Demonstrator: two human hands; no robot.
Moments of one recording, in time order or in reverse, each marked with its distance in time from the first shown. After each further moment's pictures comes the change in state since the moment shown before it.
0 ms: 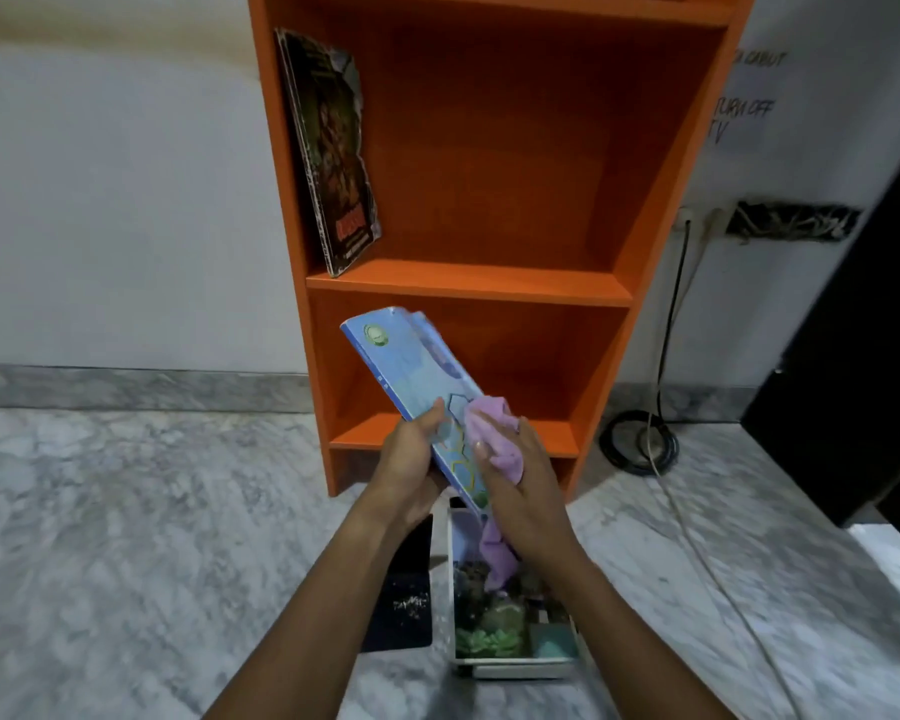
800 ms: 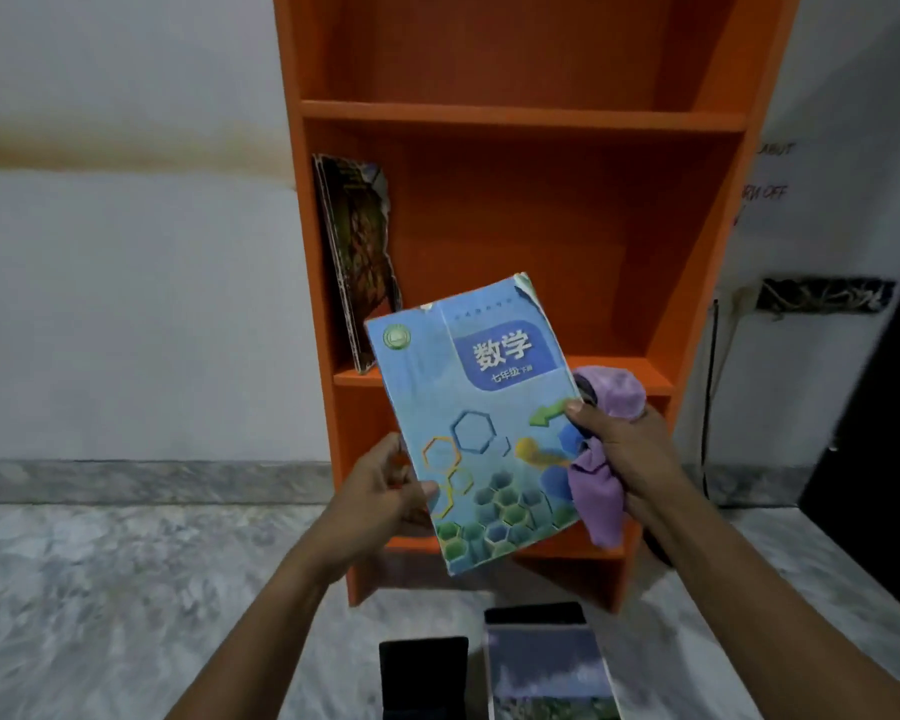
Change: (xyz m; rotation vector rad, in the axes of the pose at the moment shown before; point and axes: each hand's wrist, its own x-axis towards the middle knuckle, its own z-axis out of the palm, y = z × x) left_hand 0.013 0.095 -0.040 0.759 -0.117 0.230; right_hand 0.142 -0.028 -0.068 0.569 0.145 0.178
